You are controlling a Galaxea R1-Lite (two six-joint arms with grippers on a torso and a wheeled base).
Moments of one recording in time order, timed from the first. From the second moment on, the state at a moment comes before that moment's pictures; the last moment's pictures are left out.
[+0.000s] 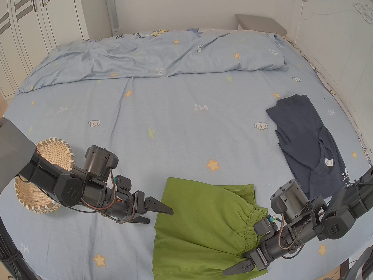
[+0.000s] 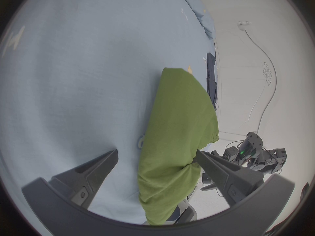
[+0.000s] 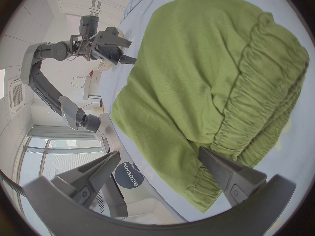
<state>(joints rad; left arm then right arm) -0.34 1.95 -0.82 -0.16 -0.66 -0.50 0.68 1.83 -0.60 -0.11 0.52 0.20</state>
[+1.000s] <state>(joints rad) -0.55 2.03 -0.68 -0.51 -0.54 -0.72 0.52 1.85 -0.44 -0.30 0.58 0.17</state>
